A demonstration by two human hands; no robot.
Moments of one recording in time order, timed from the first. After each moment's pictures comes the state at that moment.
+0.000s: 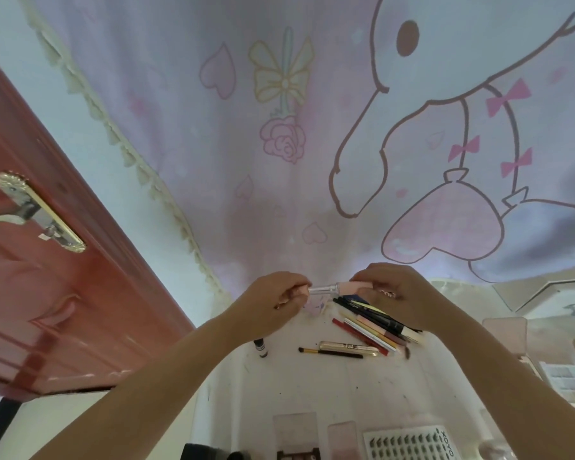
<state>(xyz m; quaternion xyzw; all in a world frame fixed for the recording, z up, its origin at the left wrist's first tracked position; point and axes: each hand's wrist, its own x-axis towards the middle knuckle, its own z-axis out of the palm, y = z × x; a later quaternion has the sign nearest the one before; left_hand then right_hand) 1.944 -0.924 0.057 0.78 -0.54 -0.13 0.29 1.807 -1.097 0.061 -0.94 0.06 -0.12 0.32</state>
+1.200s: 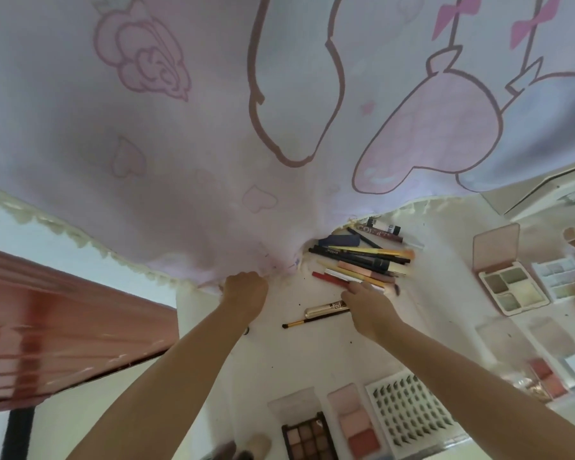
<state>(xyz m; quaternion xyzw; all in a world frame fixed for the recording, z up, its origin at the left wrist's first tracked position) 2.002 -0.988 -0.102 0.79 -0.50 -0.16 -0.31 1.815 -1.097 -0.152 -0.94 0.27 0.13 0.18</state>
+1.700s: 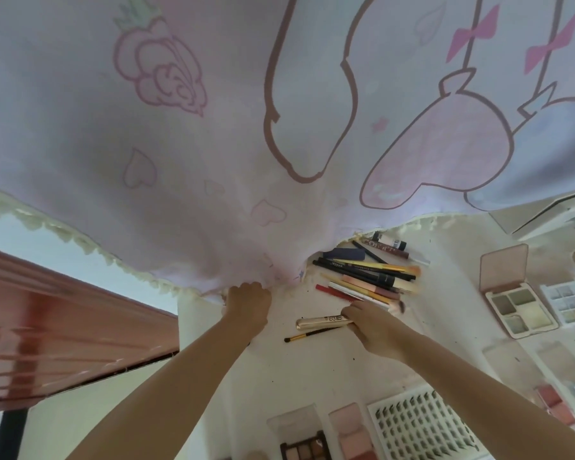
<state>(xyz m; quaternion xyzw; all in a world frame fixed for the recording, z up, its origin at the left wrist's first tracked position) 1.999 -0.988 -0.095 0.80 -0.49 -0.16 -0.31 1.810 -1.106 -0.131 -0.93 0.19 0.15 0.28</state>
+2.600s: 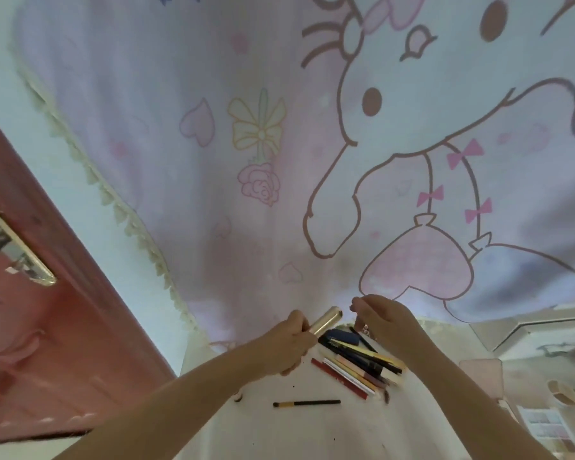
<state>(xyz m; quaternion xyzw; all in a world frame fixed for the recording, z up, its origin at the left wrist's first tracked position) 1.924 -0.974 0.047 0.76 -0.38 -0.42 0.33 1.806 -1.114 0.059 -0.85 0.27 -0.12 0.44</state>
